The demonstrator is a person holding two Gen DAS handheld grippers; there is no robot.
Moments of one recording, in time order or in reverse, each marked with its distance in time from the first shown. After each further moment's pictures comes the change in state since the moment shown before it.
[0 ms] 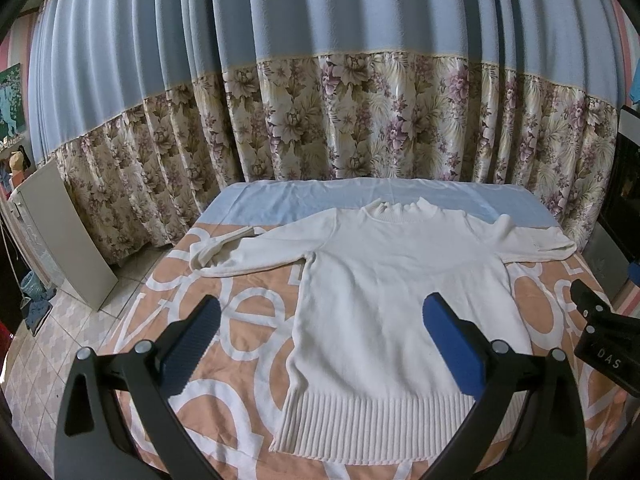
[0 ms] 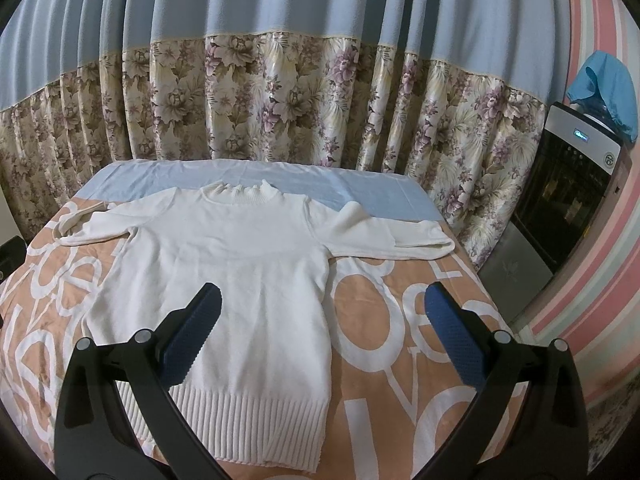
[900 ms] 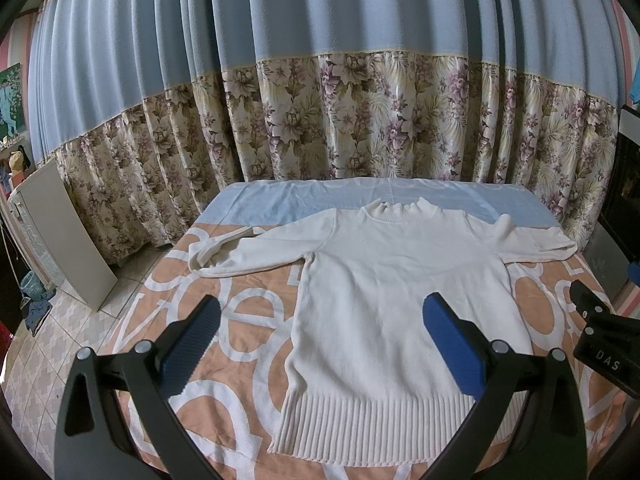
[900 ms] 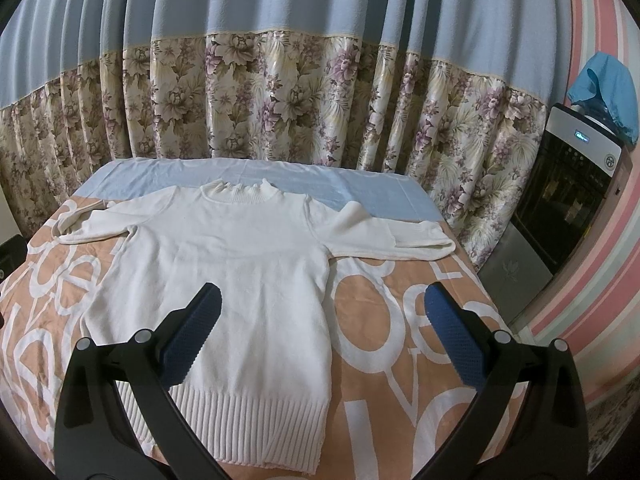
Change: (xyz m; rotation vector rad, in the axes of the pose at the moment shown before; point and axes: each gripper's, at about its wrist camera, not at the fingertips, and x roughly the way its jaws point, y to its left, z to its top) left arm 0.000 -0.002 -0.002 0.003 -0.003 0.001; right arm 0.001 0.001 0.001 -0.004 0.001 -0.001
